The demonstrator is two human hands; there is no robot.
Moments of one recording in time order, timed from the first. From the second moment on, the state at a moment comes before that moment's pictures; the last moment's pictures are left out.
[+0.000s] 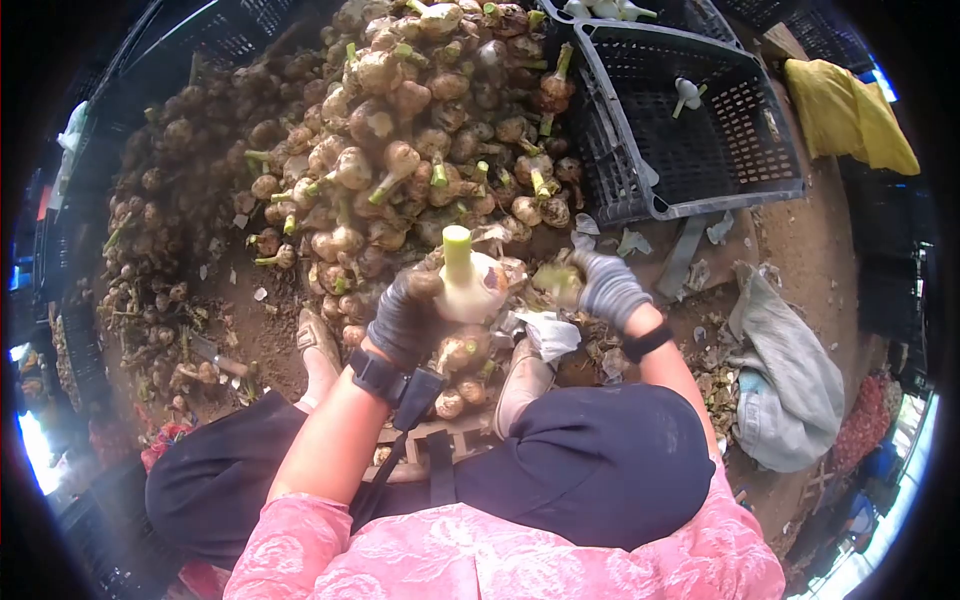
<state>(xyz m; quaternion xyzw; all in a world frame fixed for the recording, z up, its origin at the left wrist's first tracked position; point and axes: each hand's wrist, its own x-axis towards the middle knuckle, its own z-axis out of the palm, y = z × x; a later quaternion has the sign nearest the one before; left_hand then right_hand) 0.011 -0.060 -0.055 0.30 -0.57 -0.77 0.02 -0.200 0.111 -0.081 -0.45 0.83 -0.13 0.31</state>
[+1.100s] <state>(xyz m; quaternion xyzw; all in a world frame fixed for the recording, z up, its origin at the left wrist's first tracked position) 0.006 -0.050 -0.059 0.32 -0.29 -0.89 0.13 -0.149 0.074 -0.030 -0.23 0.42 -0.67 0.57</state>
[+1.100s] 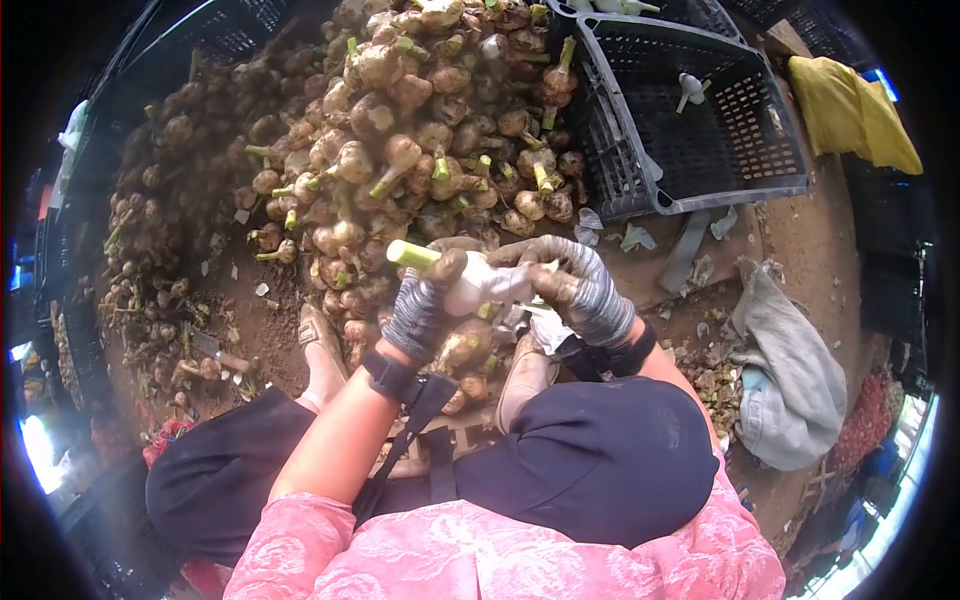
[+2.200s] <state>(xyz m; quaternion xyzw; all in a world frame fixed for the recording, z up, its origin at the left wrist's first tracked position) 0.015 -0.045 -0.060 0.26 -0.43 -0.85 0.14 -0.151 0.066 -0.019 -0.42 0.60 -0.56 0.39</state>
